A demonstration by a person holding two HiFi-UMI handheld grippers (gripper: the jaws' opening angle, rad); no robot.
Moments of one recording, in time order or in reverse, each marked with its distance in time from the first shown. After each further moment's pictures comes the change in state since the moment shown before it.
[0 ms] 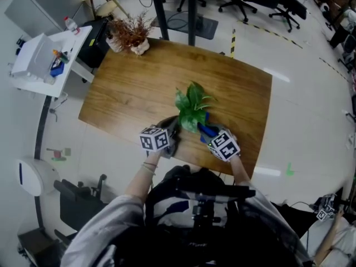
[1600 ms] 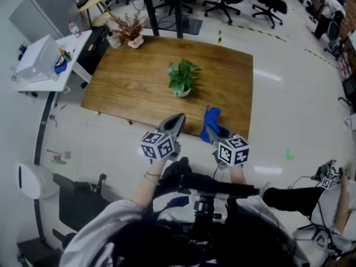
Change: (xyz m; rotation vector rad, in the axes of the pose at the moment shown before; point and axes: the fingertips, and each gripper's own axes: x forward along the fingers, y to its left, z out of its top) left arm -0.121 -0.170 -0.039 0.168 -0.172 -0.134; right arm -0.162 0.101 -0.032 0.465 -0.383 -0.183
